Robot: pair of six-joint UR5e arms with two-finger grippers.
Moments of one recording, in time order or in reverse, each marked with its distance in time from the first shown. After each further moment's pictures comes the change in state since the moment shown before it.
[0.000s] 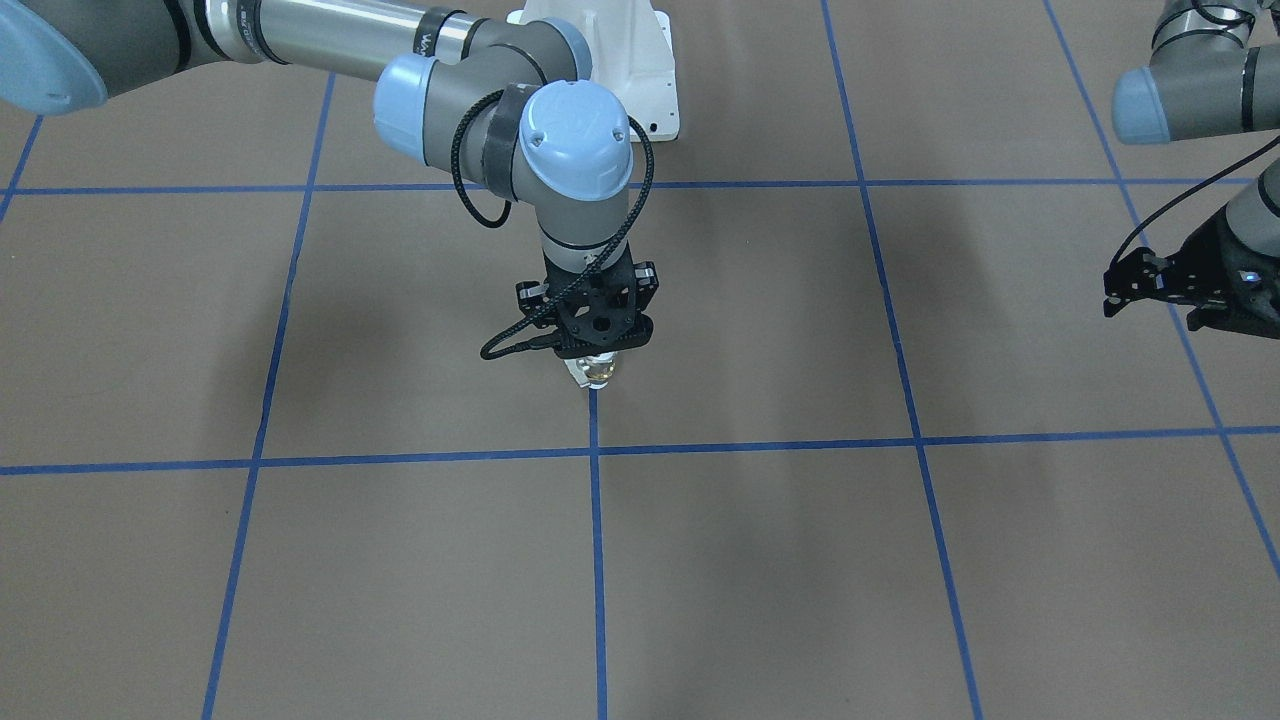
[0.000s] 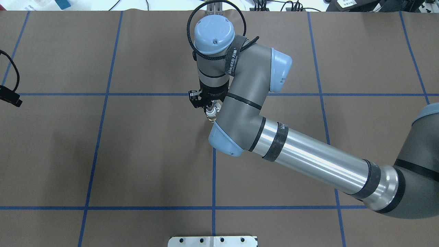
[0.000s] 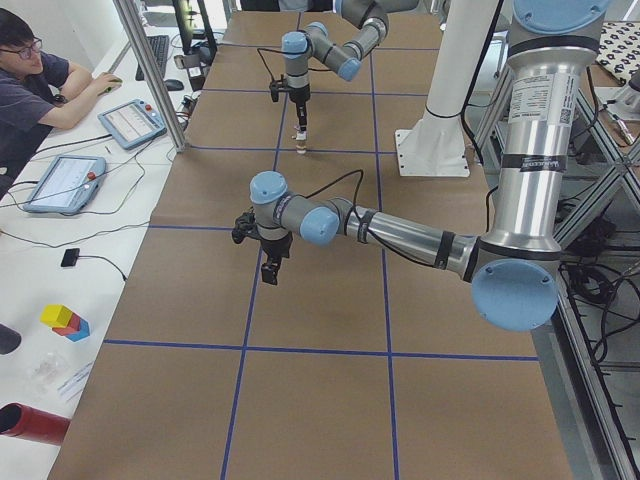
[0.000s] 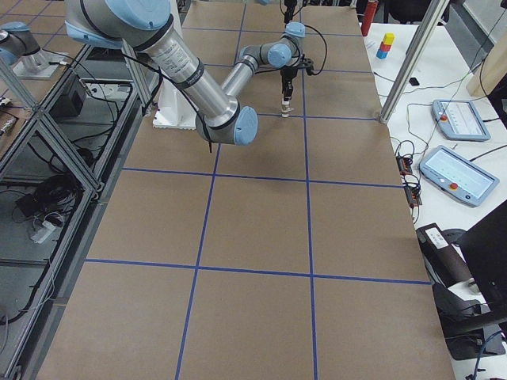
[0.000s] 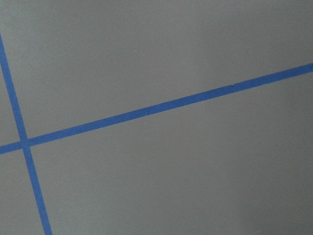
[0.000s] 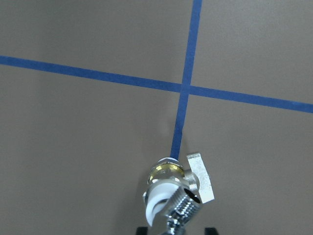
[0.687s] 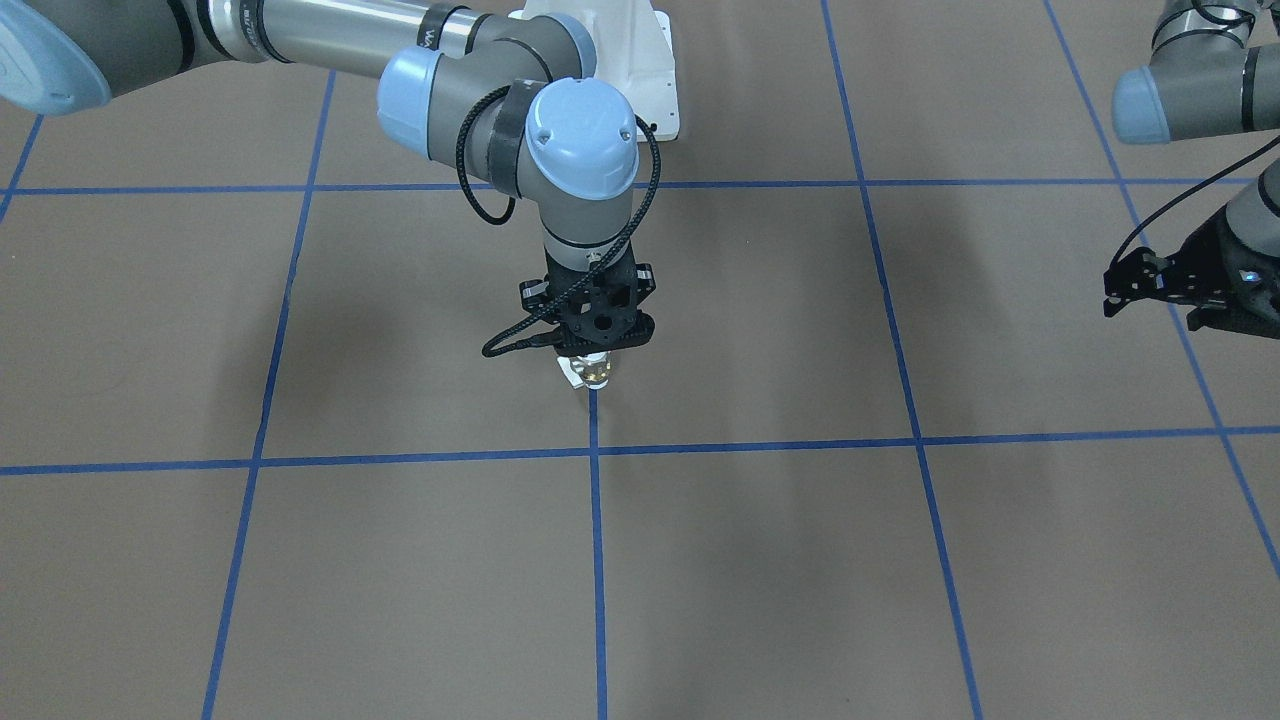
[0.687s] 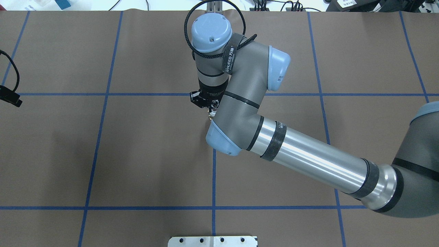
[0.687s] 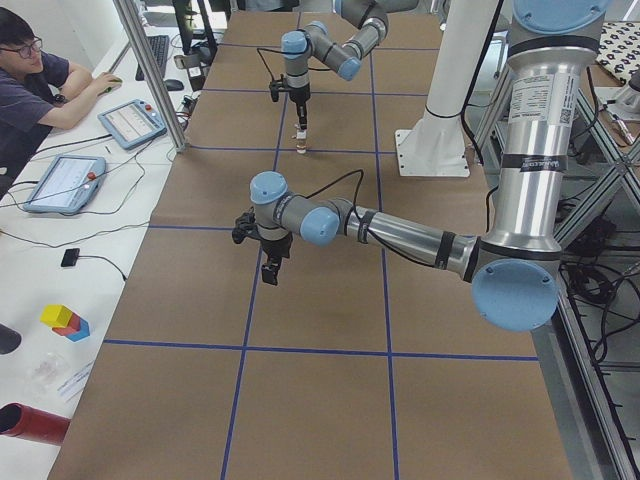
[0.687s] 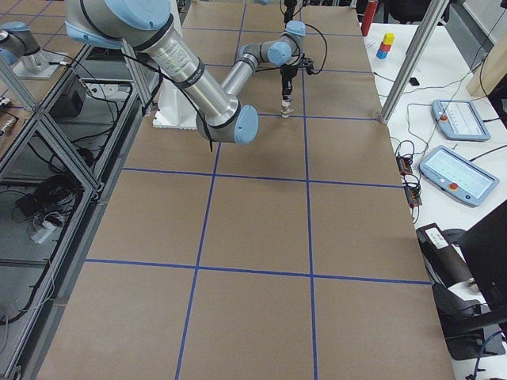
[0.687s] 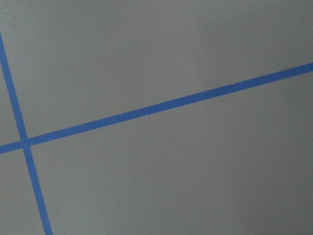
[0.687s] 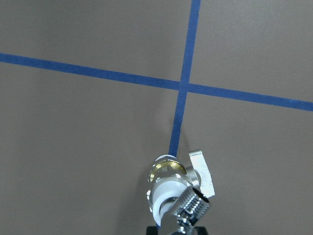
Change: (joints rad) left arm 0.000 0.000 0.000 0.000 0.000 0.000; right arm 0.000 0.014 0.000 -0.045 0.001 -0.004
